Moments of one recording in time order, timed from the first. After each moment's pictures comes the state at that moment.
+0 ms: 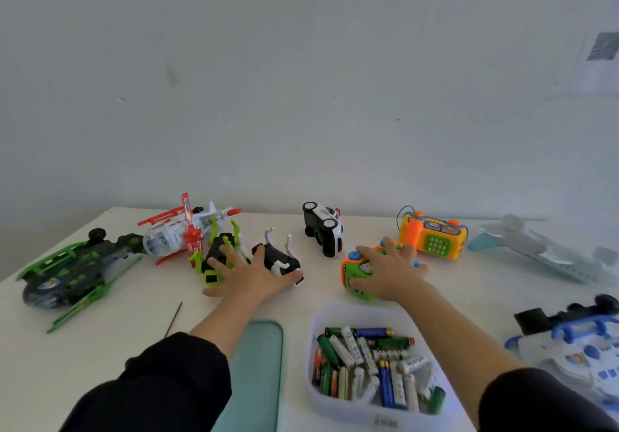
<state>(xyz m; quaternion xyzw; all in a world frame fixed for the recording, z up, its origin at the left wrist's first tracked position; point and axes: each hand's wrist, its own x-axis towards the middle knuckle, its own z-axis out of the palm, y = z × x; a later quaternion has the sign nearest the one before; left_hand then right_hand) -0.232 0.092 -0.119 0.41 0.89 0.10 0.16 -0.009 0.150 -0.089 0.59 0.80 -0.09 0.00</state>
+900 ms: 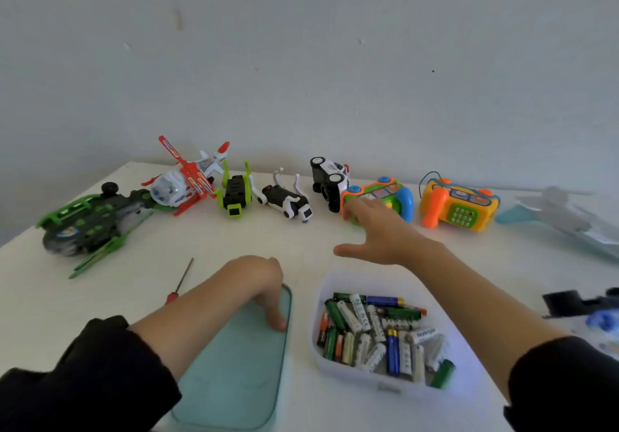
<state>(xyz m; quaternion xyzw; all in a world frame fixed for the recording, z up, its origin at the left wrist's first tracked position) -0.193 0.047 -0.073 0.51 0.78 -0.29 0.21 -0.030 0.158 -0.079 0.35 0.92 -0.14 -0.11</state>
